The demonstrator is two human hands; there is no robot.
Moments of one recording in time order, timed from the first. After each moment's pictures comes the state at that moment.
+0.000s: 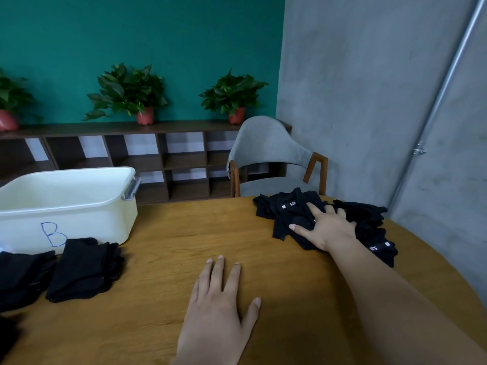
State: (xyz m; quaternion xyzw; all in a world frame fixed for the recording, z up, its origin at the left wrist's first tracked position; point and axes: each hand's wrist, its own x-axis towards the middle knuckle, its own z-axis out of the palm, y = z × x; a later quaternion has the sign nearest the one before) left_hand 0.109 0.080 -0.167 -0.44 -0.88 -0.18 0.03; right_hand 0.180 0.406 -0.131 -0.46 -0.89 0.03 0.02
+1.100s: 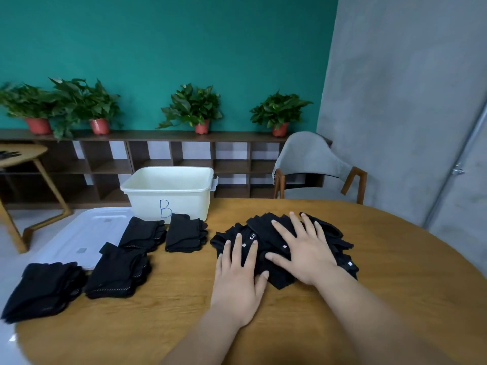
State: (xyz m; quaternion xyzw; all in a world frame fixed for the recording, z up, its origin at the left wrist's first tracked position) left_hand 0.101 -0.041 -0.159 -0.39 -0.90 -0.18 0.09; right_hand 0.176 0.157 -0.103 -0.20 -0.97 -0.05 0.11
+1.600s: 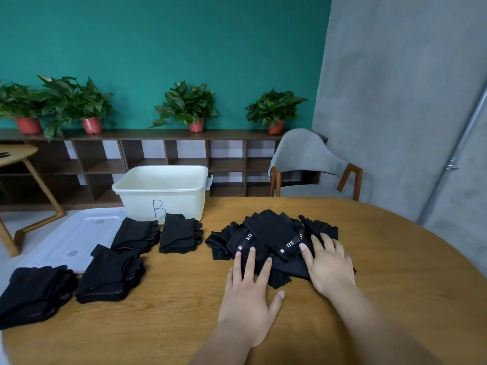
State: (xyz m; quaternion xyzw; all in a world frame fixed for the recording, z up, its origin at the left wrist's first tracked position) left_hand 0.133 -0.028 -0.174 -0.43 -0.89 -0.14 0.04; right_hand 0.210 0.189 -0.144 -0.39 -0.91 0.06 0.11
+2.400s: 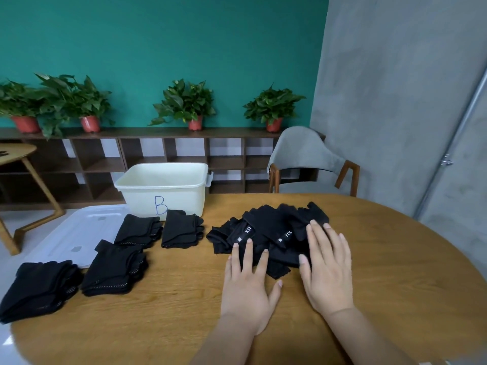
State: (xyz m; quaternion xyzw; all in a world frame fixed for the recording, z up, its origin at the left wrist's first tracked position) left_hand 0.138 -0.032 -0.168 -0.41 -0.89 -0.15 0.09; right_hand 0.244 0.139 -0.153 -0.21 -0.88 -0.06 0.42
